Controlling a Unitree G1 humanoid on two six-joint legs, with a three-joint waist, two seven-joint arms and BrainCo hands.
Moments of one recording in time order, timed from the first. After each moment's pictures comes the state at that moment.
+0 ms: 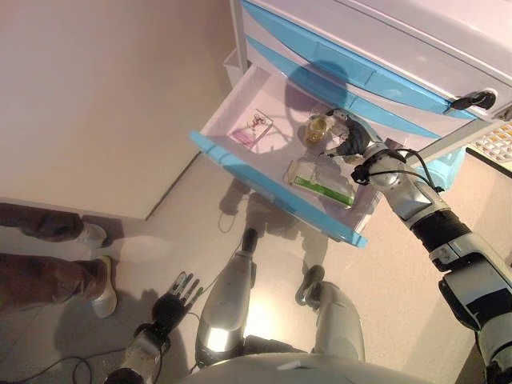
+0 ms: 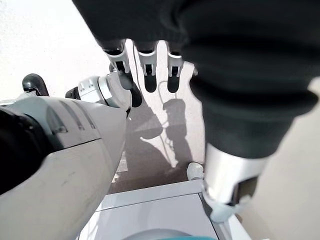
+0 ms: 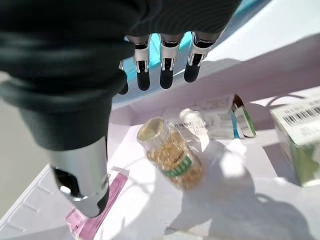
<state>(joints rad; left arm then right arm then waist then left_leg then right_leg) 0.08 0.30 -0.08 0.88 -1.18 0.06 -0.42 -0.77 -0.68 0.53 0.47 -0.14 0.07 -0.11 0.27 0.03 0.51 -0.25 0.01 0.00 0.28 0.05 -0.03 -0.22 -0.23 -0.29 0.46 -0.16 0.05</state>
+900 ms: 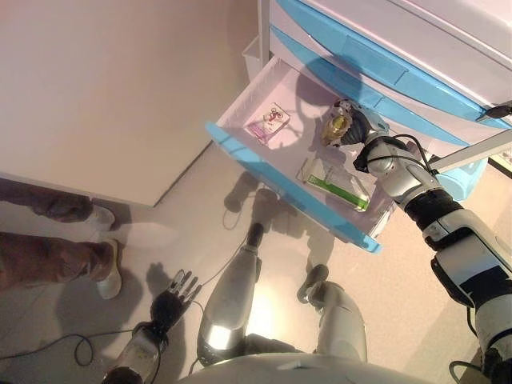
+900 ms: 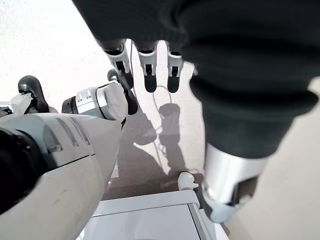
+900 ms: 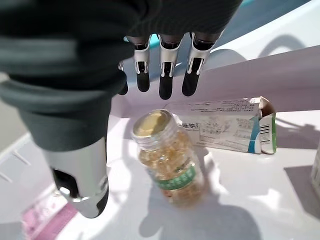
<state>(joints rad) 0.08 0.32 -0.08 0.85 -1.20 0.06 -0.42 -0.97 -0.66 0.68 0.71 -0.21 0.12 -0.17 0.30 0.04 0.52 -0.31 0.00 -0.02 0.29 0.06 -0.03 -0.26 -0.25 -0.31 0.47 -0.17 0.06</state>
